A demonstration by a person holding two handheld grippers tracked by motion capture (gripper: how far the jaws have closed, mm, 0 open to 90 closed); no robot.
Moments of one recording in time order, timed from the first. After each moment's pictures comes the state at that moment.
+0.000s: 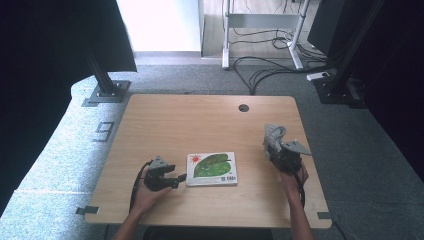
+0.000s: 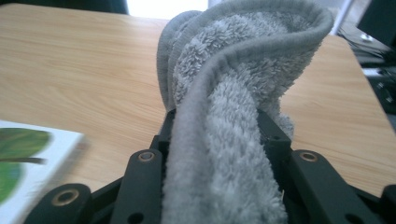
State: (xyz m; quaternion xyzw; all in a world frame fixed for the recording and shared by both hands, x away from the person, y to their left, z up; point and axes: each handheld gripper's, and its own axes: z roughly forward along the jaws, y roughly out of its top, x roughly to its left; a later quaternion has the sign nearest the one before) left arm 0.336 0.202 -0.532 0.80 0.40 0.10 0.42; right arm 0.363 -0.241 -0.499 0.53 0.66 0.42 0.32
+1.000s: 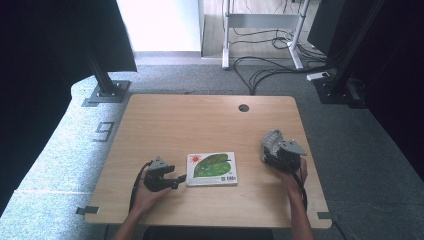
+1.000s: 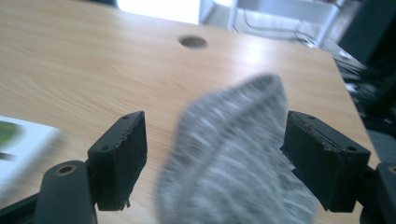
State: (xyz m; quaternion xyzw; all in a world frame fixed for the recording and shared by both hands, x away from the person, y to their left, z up) left arm 0.335 0.203 -0.534 0.81 0.40 0.10 0.42; right arm 0.368 -0.238 -0.505 0.51 0.68 0.40 0.36
